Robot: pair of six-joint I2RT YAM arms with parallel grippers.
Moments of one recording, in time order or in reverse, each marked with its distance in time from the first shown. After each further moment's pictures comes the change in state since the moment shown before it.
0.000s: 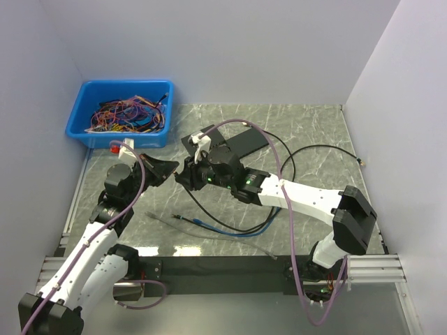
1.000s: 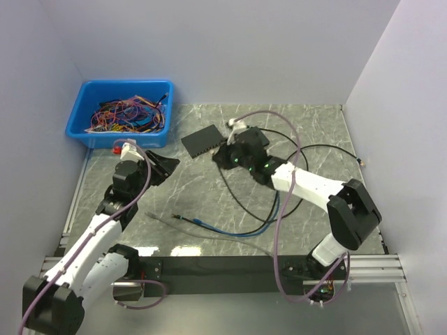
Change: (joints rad) left arm -0.003 0.095 -0.013 0.005 -0.123 0.027; right arm -0.290 0.011 -0.126 0.009 0.012 0.004
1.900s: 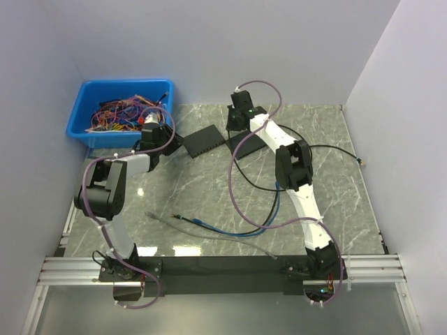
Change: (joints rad) left arm 0.122 1.006 0.466 0.298 0.048 0.142; right arm -0.309 0.968 1.231 -0.627 0.068 0.036
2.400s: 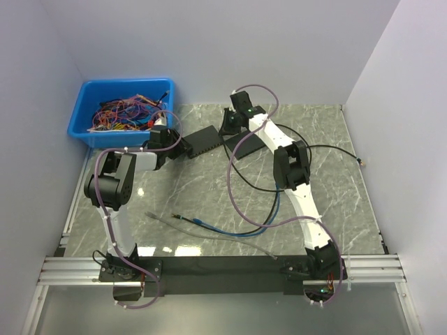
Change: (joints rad) left arm -0.031 0.139 0.064 -0.015 0.023 0.018; right arm 0.000 0.066 0.098 -0.092 -0.212 0.070
